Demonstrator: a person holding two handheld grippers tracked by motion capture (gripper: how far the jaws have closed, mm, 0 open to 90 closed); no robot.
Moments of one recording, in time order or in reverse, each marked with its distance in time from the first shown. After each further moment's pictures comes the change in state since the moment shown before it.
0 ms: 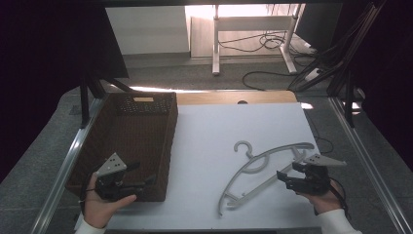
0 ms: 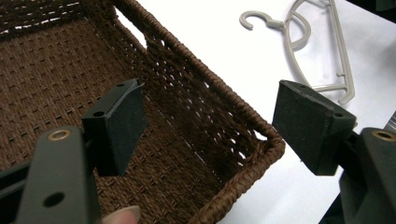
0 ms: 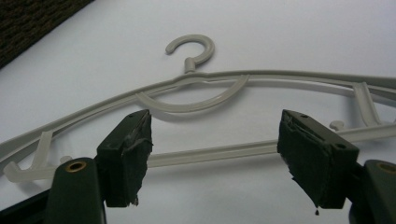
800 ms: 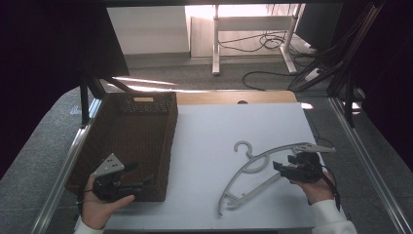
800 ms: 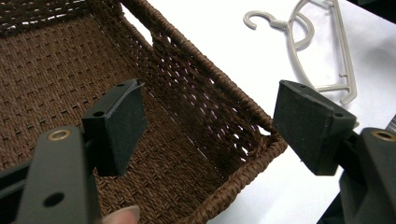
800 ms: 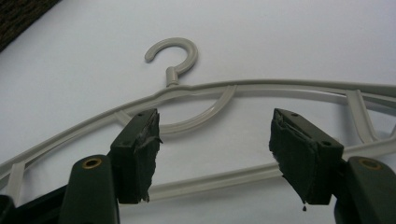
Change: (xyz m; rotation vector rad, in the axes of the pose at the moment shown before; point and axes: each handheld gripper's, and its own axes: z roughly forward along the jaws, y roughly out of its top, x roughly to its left) left arm 0.001 -0.002 -0.003 -0.001 0.006 -0.013; right arm -0.001 0.026 0.024 0.063 -0.060 0.044
